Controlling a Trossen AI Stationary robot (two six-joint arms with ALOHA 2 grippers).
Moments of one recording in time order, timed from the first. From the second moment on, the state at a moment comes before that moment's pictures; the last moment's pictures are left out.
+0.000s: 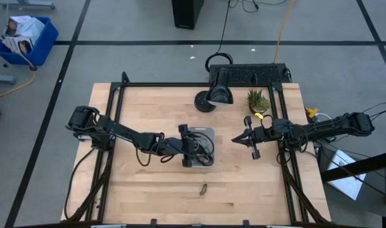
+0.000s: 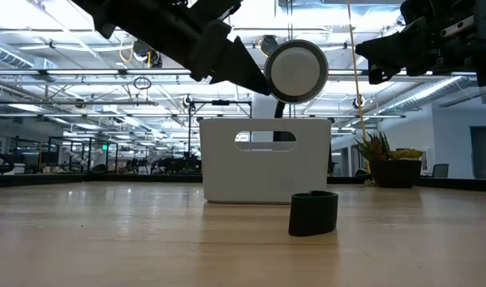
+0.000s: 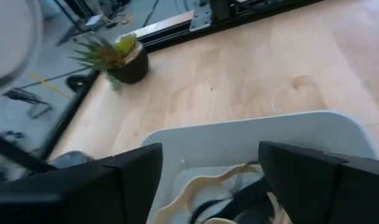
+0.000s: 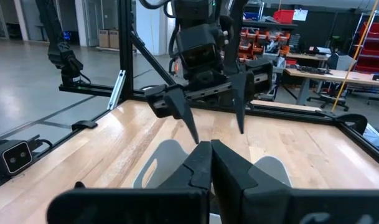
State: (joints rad) left arm -0.21 1.70 0.94 0.30 -0.42 0.17; right arm 0.01 0.75 0.13 0.62 -0.15 -0.06
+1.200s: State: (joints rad) left arm -0.33 0.89 0.12 0.68 -0.48 0.12; right arm 0.02 0.77 0.13 0.51 -0.15 -0.07
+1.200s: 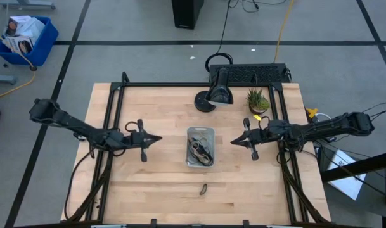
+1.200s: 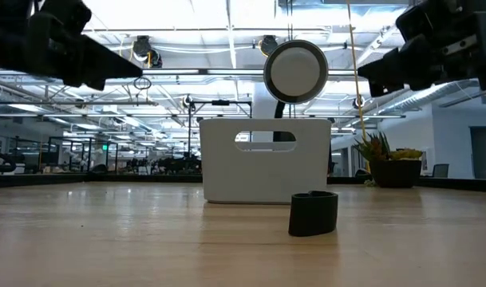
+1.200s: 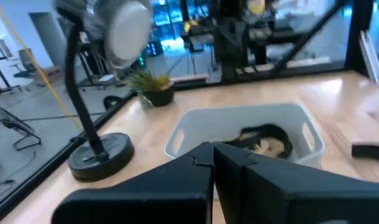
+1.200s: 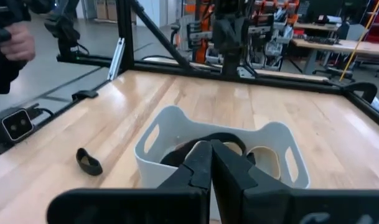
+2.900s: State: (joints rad) left arm -0.32 0.85 0.04 0.76 -0.50 0.04; right arm 0.57 1.77 0.75 0.54 0.12 -0.12
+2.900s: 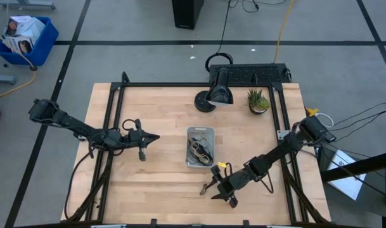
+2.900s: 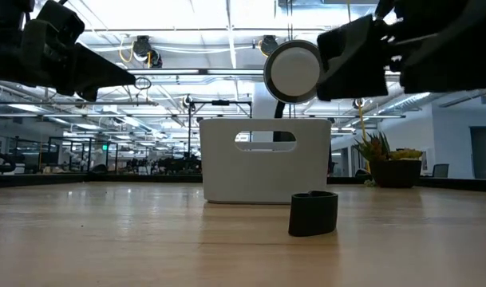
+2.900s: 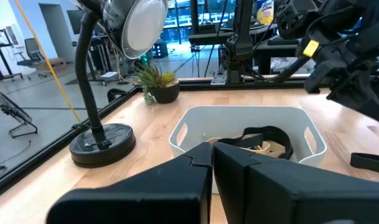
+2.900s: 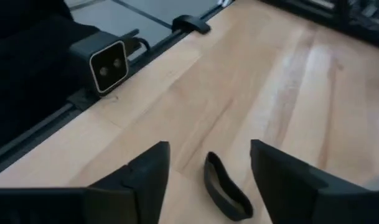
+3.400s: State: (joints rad) left arm -0.32 0.85 0.04 0.75 -0.50 0.03; right arm 0.52 1.93 0.84 0.52 0.10 -0.15
